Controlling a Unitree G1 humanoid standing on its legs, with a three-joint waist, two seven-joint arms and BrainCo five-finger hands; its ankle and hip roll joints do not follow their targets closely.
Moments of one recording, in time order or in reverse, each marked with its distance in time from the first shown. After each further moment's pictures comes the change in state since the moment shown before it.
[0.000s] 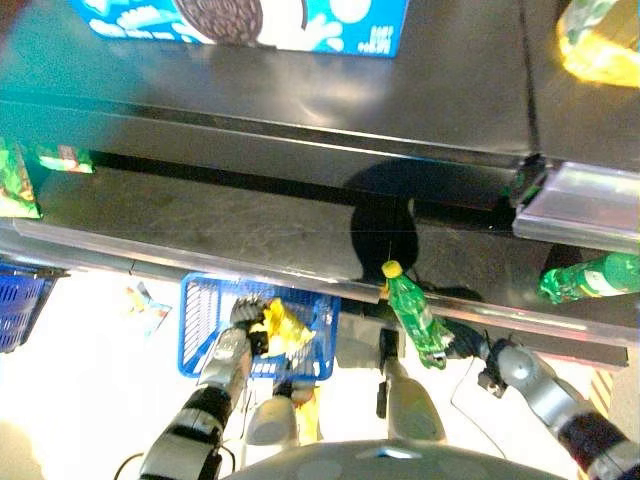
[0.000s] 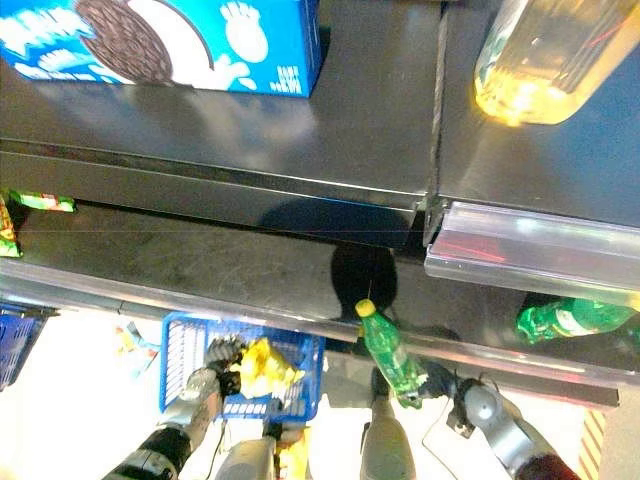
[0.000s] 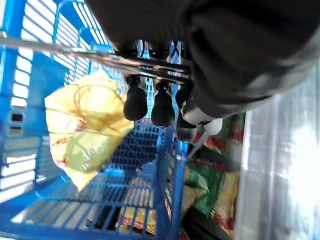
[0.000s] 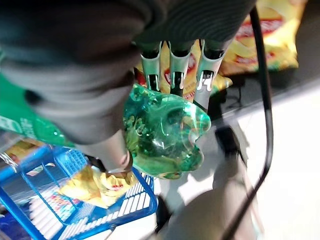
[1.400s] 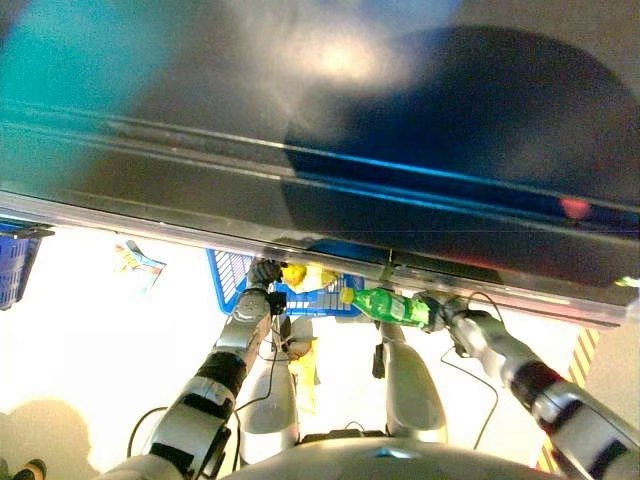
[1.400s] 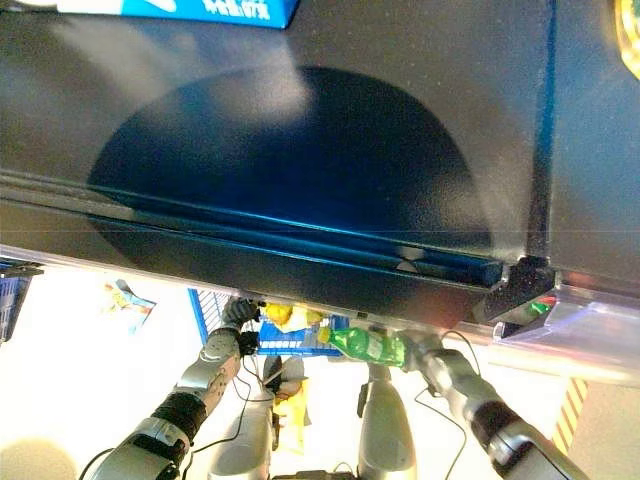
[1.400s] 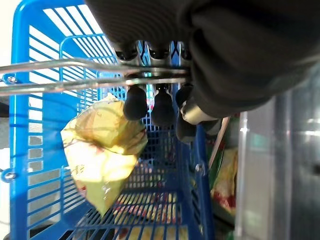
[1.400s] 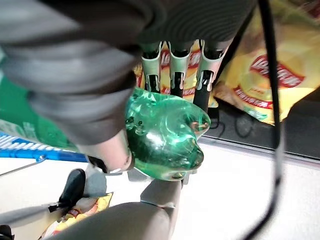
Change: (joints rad) left arm -0.085 -0.004 -0.095 -0.090 0.002 0.013 0.070; right arm -0.262 0.137 0.214 0.352 -0.411 0.052 -0.184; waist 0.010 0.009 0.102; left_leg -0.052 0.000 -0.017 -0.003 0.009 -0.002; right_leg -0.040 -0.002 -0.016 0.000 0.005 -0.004
